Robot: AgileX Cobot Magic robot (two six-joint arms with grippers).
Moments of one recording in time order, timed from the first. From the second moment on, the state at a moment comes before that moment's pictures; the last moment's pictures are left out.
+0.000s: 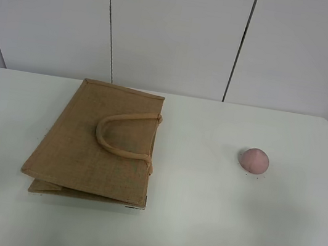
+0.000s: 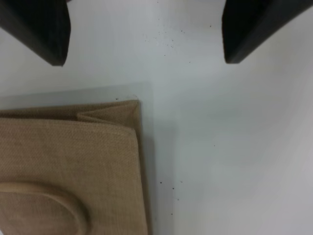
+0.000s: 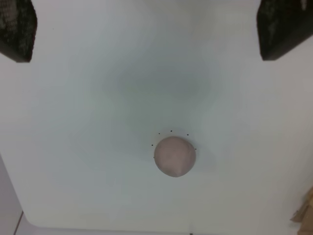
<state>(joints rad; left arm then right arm) -0.03 0.00 -0.50 0.02 1.05 0.00 0.01 0.00 -0.49 0.04 1.03 -0.09</state>
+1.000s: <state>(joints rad) -0.03 0.68 -0.77 0.00 1.01 0.00 0.01 0.00 -0.49 0.04 1.03 -0.09</state>
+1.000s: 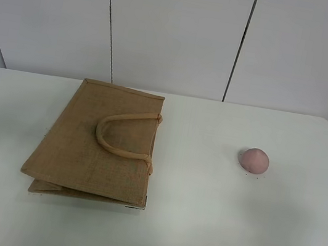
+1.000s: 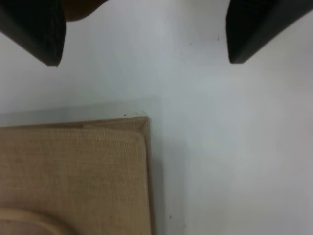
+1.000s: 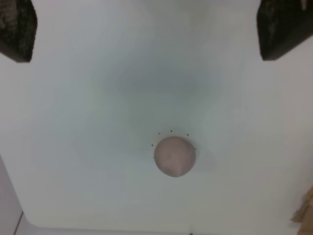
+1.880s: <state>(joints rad) -0.08 1.87 -1.53 -0.05 0.96 -0.09 0.01 0.00 -0.49 0.04 1.03 -0.09</state>
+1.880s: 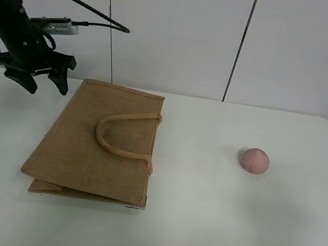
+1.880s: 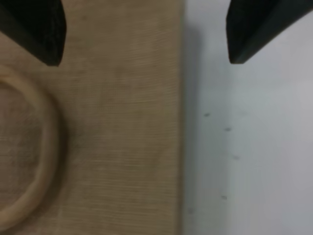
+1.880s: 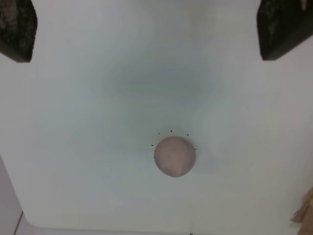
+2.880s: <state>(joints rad) -0.31 2.21 -1.62 -0.01 0.80 -0.26 0.01 0.00 -0.49 0.04 1.03 -0.09</state>
